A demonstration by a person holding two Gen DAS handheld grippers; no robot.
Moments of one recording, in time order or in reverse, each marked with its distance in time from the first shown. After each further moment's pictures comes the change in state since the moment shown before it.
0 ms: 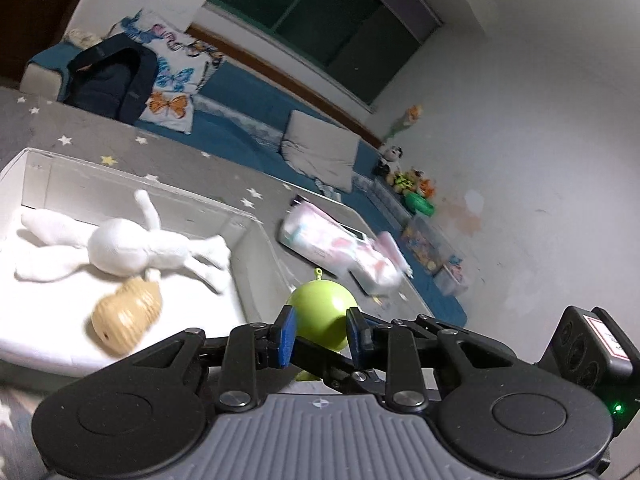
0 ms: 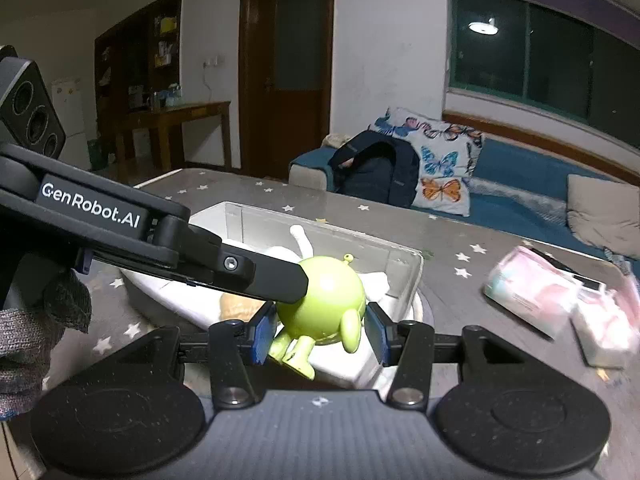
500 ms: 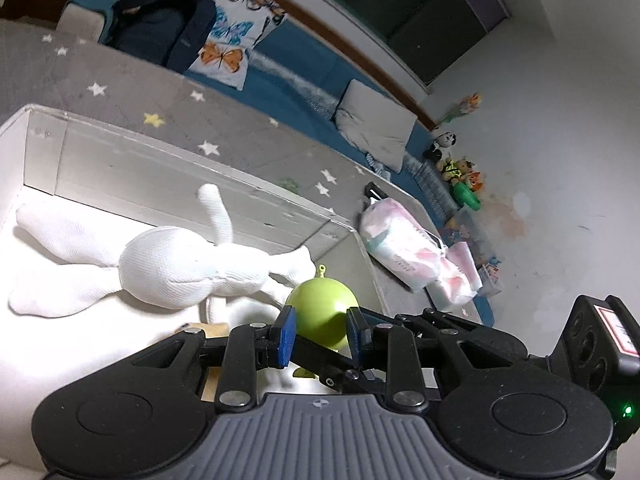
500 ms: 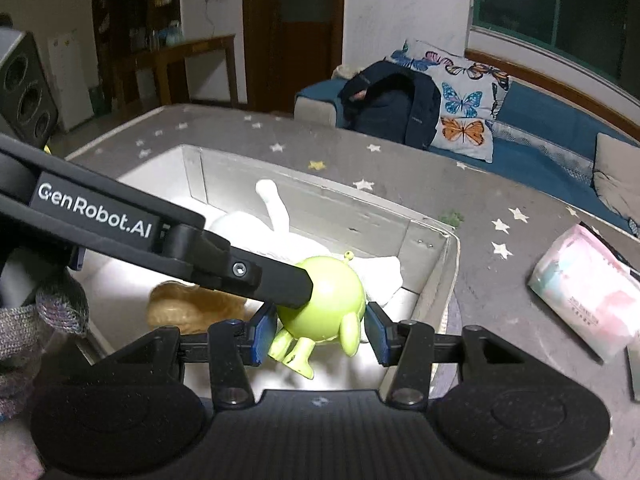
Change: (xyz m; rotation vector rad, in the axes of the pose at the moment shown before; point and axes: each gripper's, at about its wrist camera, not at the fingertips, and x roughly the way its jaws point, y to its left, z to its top) left arm 0.069 0.074 0.034 -0.131 0.113 0.092; right arm 0.112 -0.017 0.014 -0.027 0.223 0.033
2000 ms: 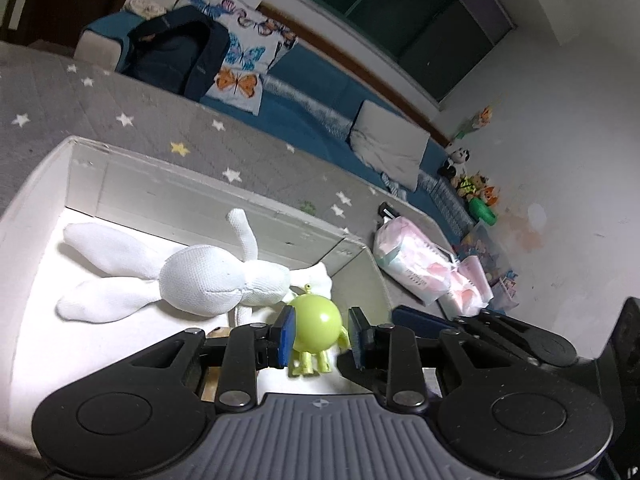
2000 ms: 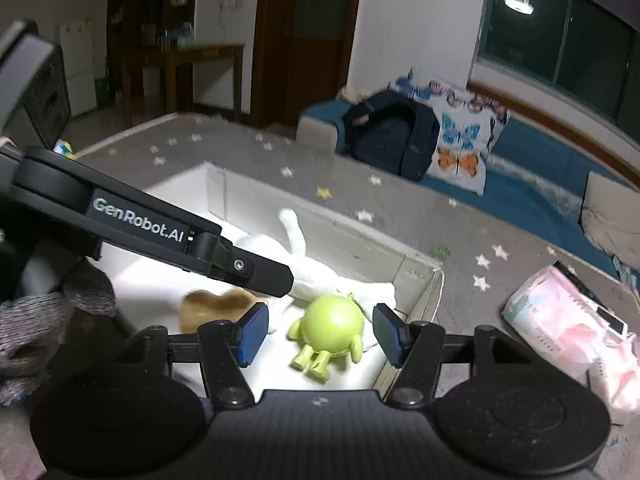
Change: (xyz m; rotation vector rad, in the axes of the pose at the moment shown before) left arm -0.045 -0.013 -0.013 0.036 -0.092 0.055; right arm -0.054 0.027 0.005 -0.077 -0.071 -0.039
